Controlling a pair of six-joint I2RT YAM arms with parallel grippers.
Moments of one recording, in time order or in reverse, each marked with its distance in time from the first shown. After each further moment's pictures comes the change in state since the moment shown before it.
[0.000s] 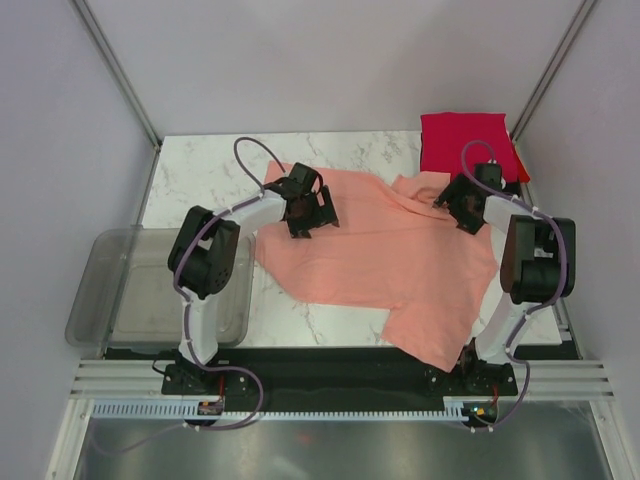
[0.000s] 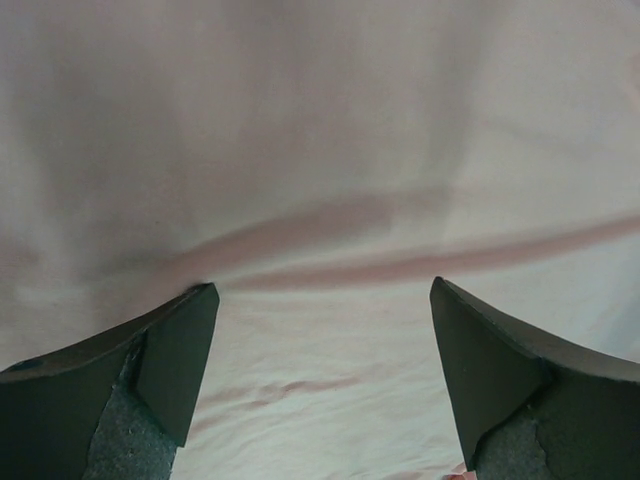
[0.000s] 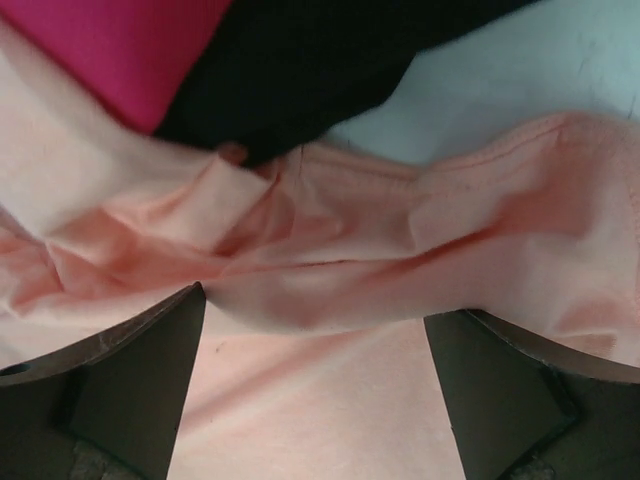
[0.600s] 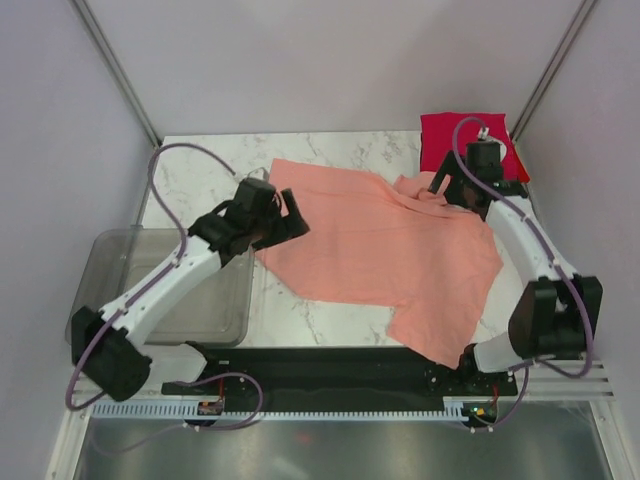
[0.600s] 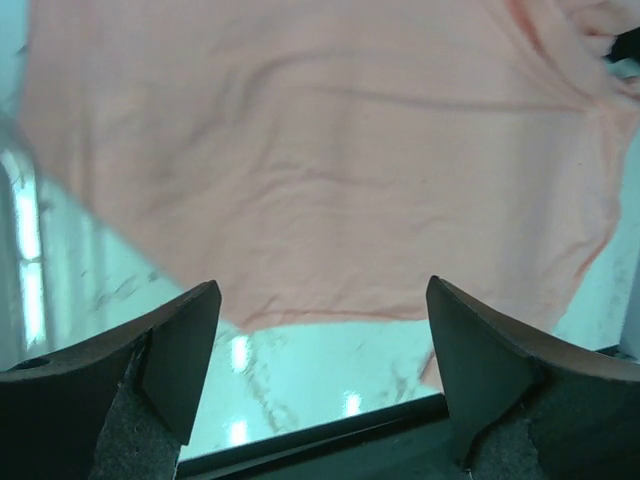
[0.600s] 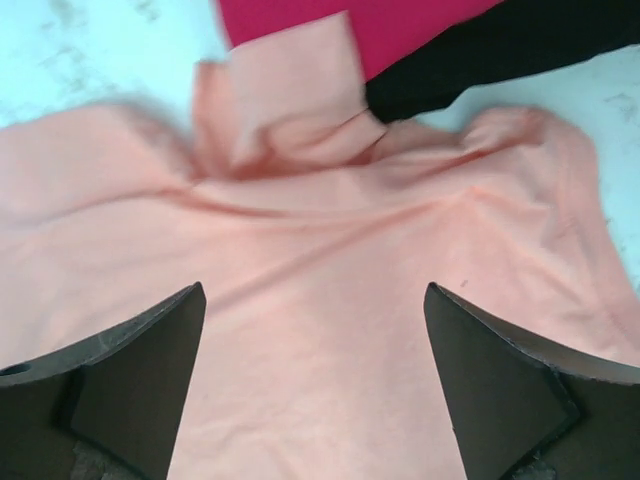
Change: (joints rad) left arm -0.076 -0.653 -0.216 -0.172 -0.158 -0.006; right arm 0.134 -0.269 0.185 -0.322 0.192 -0.155
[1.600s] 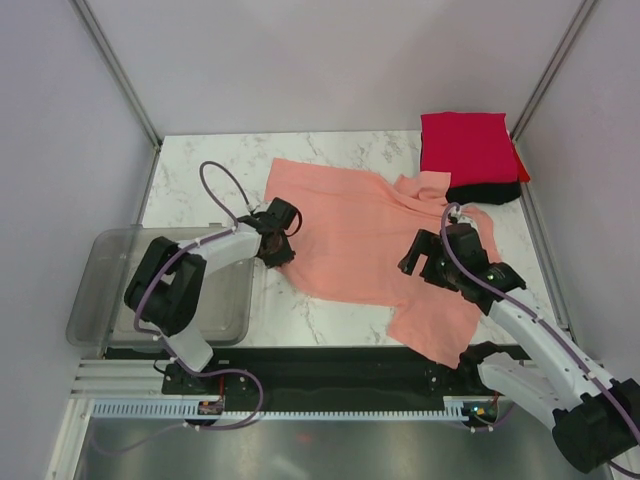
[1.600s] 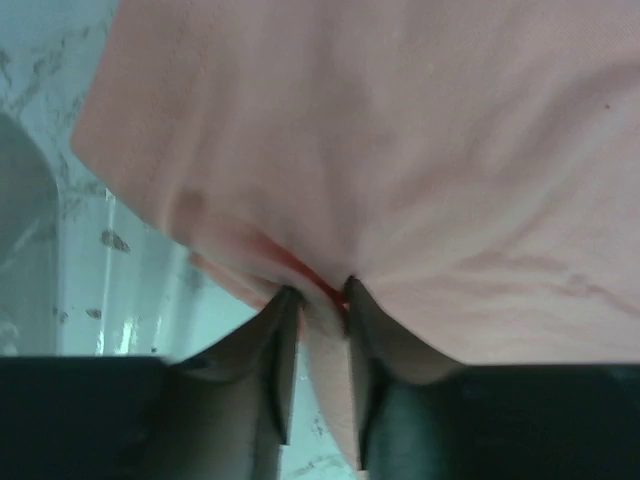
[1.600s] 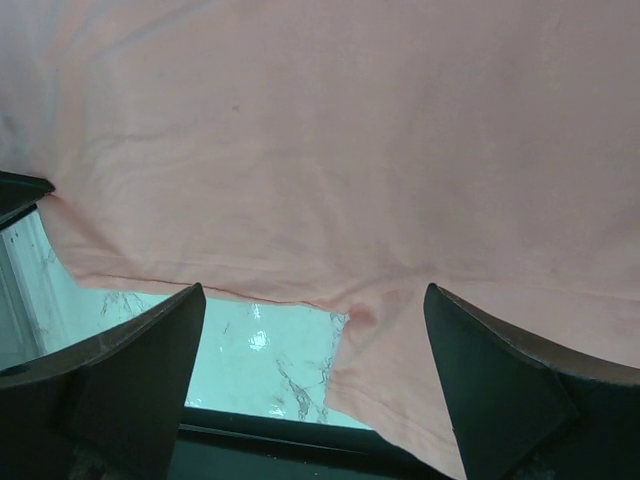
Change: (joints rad) left arm 0.054 0.297 -0.222 0.114 -0.148 -0.095; right arm 0.380 -0.664 -0.595 -0.089 -0.072 0.243
